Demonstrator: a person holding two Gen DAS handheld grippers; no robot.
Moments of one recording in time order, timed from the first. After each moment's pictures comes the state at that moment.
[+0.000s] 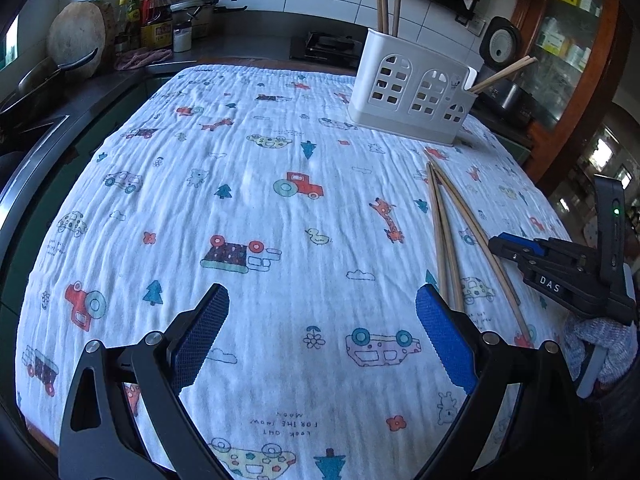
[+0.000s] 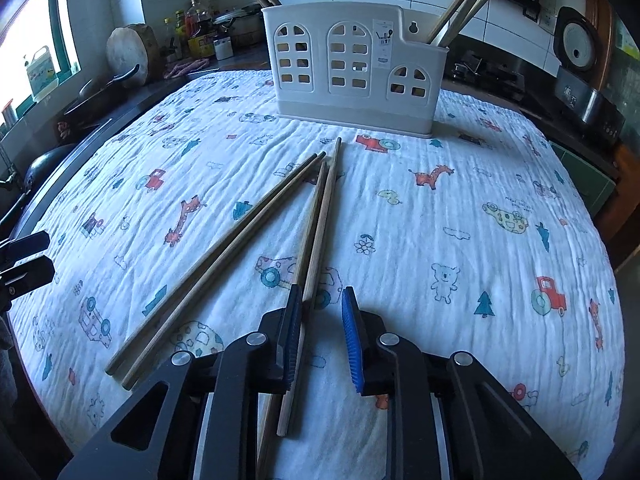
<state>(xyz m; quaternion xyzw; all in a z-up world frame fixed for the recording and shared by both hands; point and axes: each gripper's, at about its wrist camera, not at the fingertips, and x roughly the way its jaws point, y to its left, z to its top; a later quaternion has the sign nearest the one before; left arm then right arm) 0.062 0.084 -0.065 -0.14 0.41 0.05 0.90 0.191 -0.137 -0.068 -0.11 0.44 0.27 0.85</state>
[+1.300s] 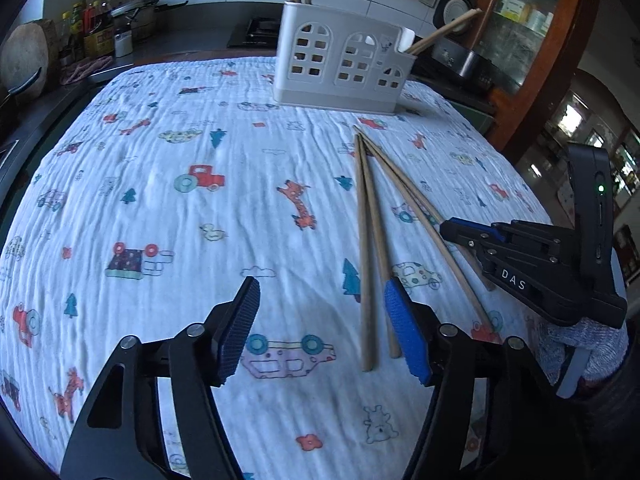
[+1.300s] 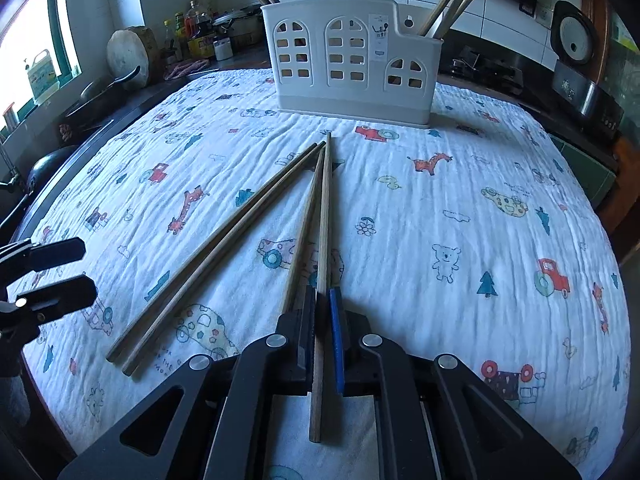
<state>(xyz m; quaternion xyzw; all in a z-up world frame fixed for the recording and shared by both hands) 0.090 0.023 -0.076 -0.11 0.43 -0.03 0.89 0.183 -0.144 -0.072 -0.10 0.44 0.27 0.85</state>
